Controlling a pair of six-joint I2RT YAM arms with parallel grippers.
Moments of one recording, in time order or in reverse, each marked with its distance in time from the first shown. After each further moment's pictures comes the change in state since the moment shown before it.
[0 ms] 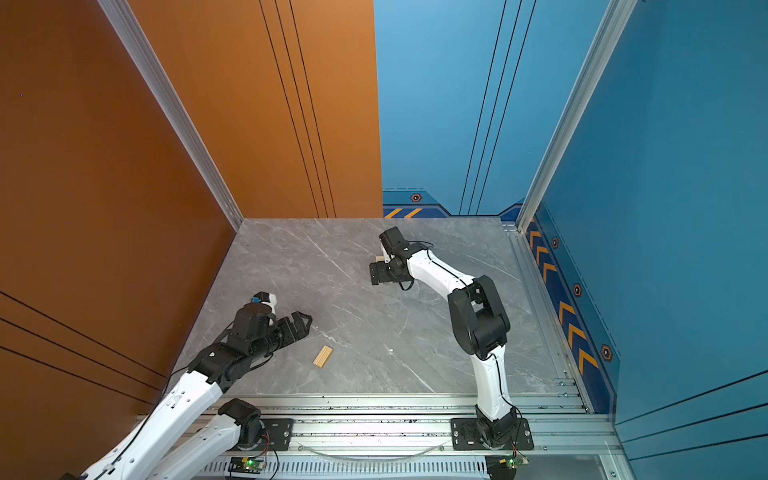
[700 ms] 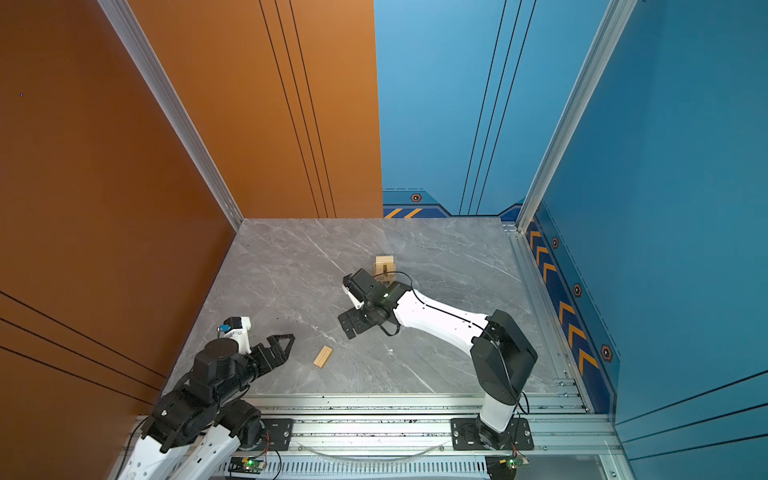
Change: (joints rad) left arm -0.047 -0.467 -0.023 -0.313 -0.019 -0.095; right arm 0.385 -0.275 -0.293 0.023 0.026 -0.023
